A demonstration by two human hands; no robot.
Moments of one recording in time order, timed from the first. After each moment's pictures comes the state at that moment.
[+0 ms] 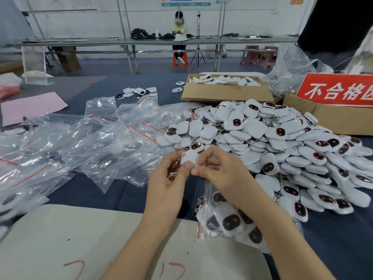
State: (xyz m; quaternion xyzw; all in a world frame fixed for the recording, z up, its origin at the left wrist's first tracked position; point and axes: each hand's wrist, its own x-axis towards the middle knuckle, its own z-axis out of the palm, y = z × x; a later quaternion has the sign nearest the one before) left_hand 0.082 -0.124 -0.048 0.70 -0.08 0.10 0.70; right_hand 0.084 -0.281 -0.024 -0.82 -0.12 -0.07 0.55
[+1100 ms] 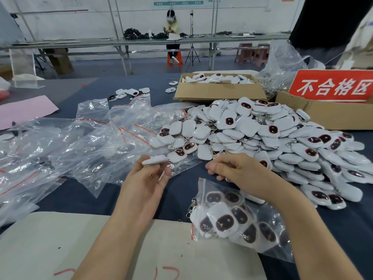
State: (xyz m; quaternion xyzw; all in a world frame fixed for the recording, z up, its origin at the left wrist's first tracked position) left_hand 0.101 -0.099 -0.040 0.36 0.05 -0.06 0.93; right_hand 0.087 -0.332 -0.019 -0.89 -0.05 0.05 0.46
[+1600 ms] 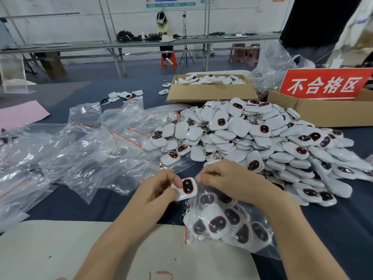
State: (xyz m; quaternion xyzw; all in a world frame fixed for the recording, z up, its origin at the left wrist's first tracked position) left_hand 0.078 -0.098 -0.035 0.77 -0.19 -0.11 0.59; right_hand 0.085 -0.322 -0.015 -0.92 -0.08 0.09 0.38
